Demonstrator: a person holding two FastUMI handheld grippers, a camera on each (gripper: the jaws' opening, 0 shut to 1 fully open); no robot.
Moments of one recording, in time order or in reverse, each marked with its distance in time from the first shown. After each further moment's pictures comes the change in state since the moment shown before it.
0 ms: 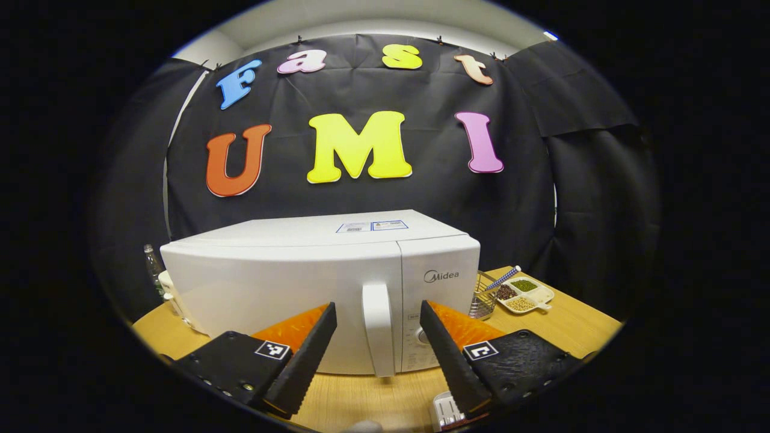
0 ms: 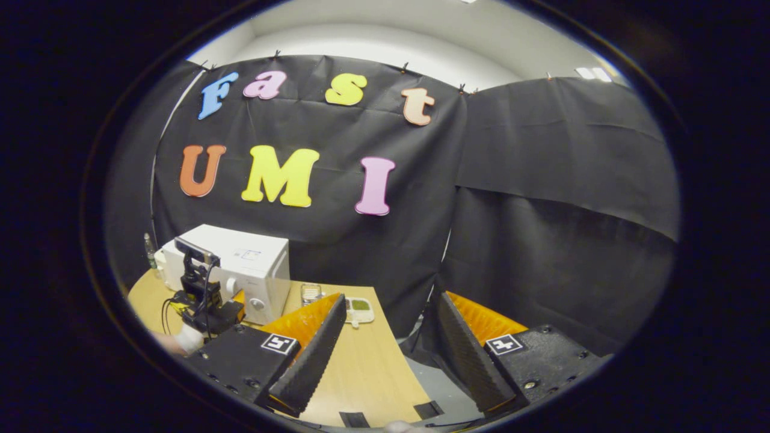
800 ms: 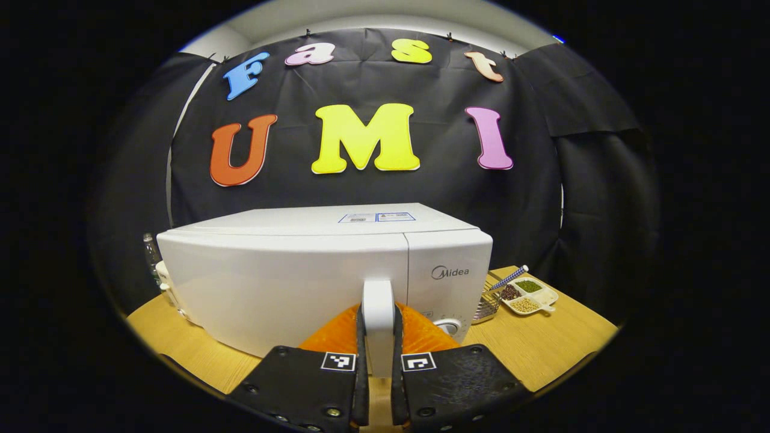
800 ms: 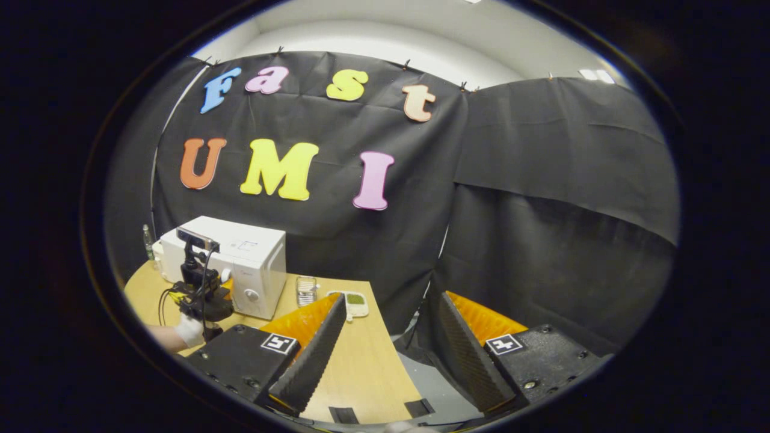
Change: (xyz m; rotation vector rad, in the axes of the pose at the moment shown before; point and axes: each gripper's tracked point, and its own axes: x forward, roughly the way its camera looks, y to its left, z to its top) left arm 0.011 0.002 -0.005 -0.036 0.023 0.018; right arm -0.005 -0.009 -0.009 -0.024 0.007 0.002
